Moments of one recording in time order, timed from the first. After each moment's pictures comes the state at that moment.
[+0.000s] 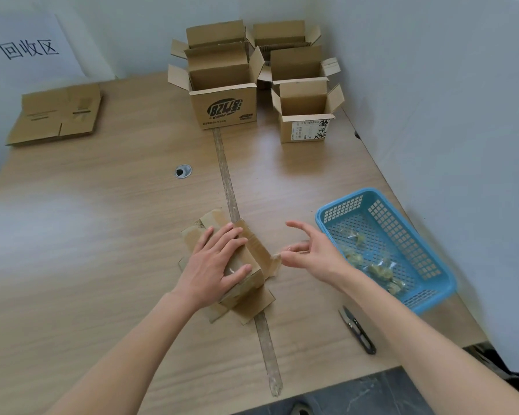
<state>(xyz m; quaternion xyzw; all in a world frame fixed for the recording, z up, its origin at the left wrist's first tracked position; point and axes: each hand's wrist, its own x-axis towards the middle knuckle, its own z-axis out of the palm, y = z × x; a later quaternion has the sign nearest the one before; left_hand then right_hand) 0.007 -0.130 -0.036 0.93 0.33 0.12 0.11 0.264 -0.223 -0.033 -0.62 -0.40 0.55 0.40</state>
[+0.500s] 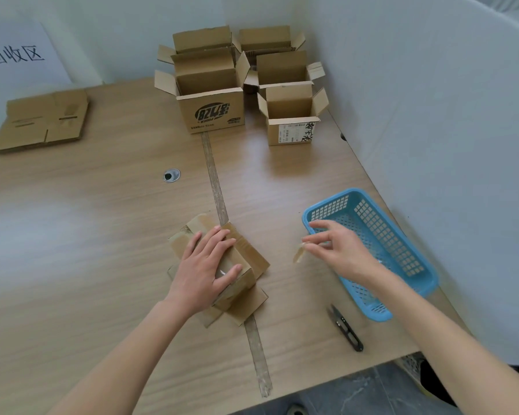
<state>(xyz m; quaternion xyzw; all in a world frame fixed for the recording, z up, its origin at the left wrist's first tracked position) 0.017 -0.144 -0.028 0.91 0.37 0.13 0.12 0.317 -0.251 0.002 -0.74 -0.51 0.34 0.28</state>
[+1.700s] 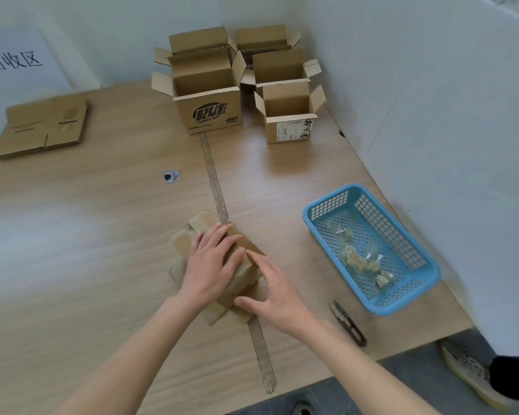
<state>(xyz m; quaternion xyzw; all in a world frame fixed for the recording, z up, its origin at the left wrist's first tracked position) 0.040 -0.149 -0.015 0.87 0.44 0.11 0.19 0.184 -0.266 -0.038 -0.65 -0.55 0.37 0.36</state>
